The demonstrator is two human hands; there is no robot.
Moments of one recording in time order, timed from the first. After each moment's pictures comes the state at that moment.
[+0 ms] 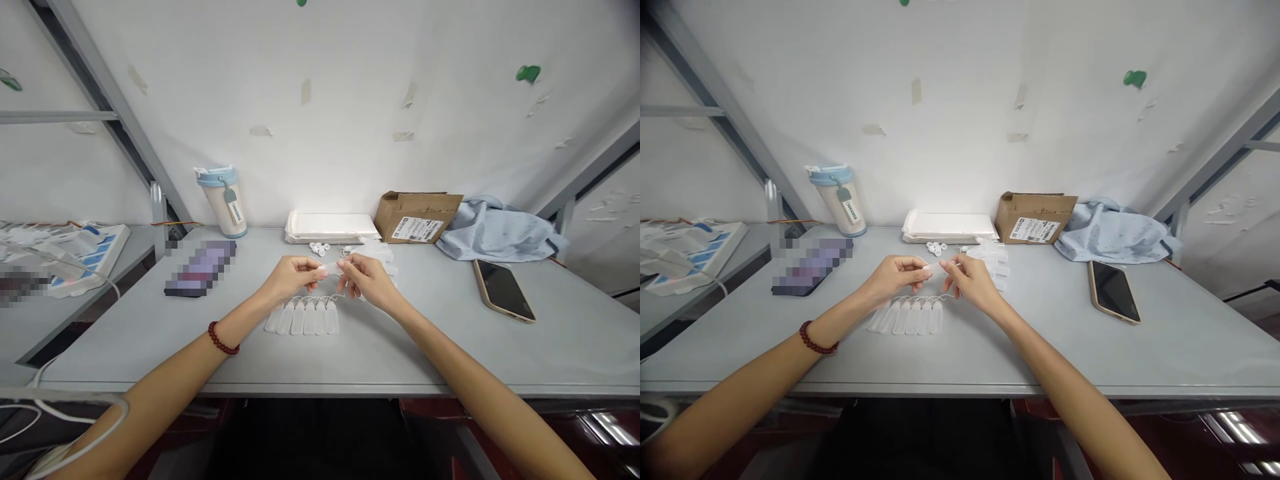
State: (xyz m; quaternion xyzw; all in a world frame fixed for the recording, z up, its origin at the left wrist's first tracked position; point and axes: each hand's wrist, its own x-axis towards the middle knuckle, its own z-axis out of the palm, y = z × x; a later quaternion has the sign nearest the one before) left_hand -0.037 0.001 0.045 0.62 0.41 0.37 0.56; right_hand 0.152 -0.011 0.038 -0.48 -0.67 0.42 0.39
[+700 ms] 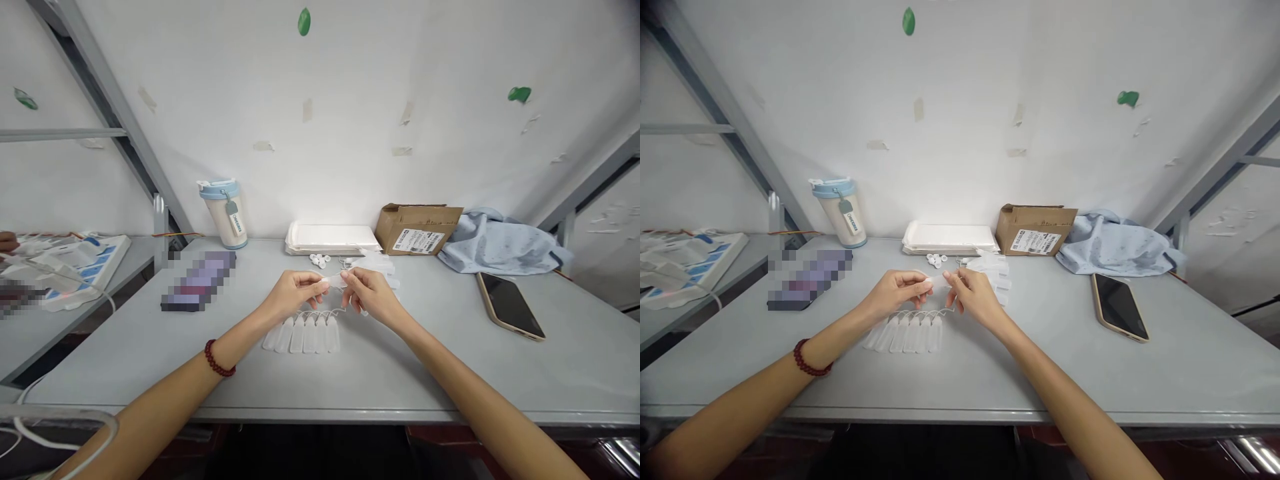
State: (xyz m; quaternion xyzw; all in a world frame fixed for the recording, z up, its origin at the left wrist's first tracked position) left_hand -0.035 0.003 0.039 0.64 0.39 0.37 0.55; right_hand 0.154 -0.009 0.037 -0.49 -0.68 0.39 0.37
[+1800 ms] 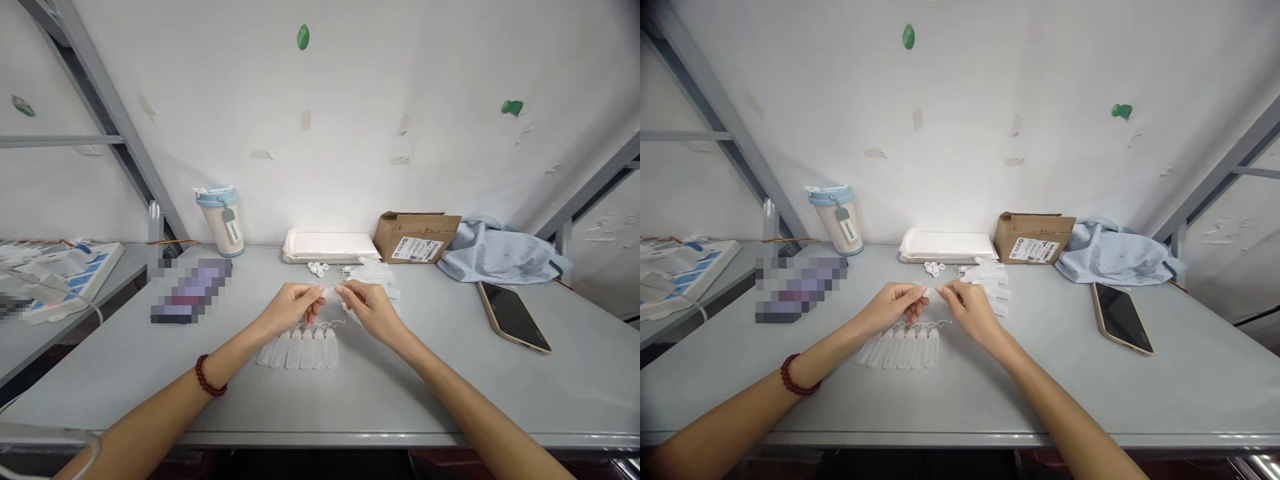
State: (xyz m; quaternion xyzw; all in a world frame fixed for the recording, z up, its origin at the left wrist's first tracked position) left_hand -0.032 0.002 0.037 0.62 0.43 0.34 0.55; right_hand 0.150 -0.015 0.042 -0.49 -0.74 0.28 0.37
